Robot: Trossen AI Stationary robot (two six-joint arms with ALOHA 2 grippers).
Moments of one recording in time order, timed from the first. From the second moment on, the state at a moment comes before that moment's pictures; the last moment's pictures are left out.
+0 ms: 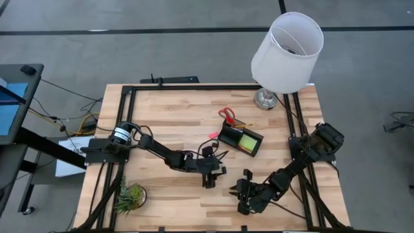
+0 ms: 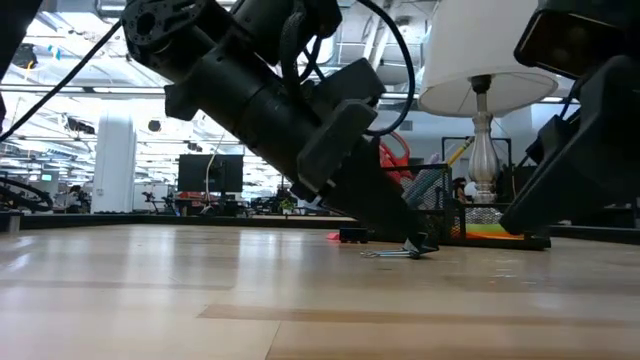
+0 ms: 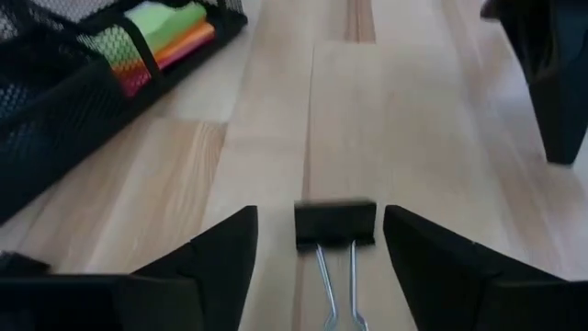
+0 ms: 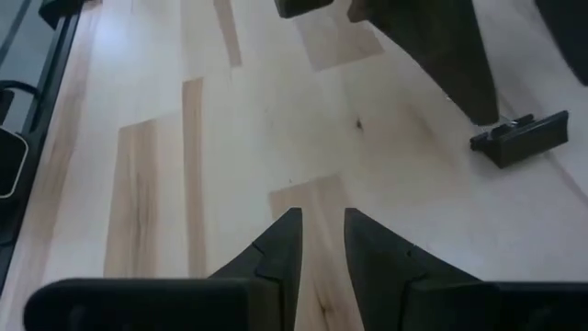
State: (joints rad) left arm -0.26 2.08 1.08 0.41 -0.28 -0.19; right arm 0.75 1.84 0.82 0.15 0.58 0.79
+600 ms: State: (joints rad) left arm -0.25 2.08 1.08 0.44 -0.24 -0.20; right arm 0.80 1.95 0.82 0.18 0.63 0.94
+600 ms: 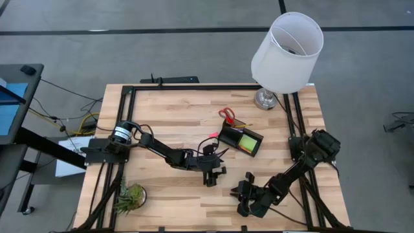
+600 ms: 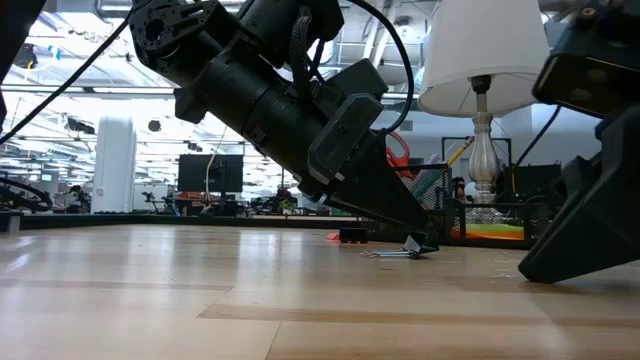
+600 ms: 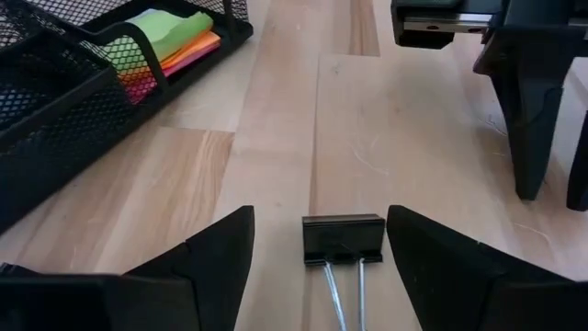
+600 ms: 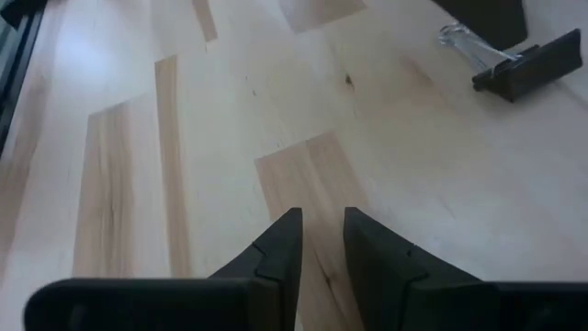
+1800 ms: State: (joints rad) left arm -0.26 2.19 1.10 0.56 -0.29 -0.25; right arm 0.83 1.99 0.81 0.24 0.71 0.93
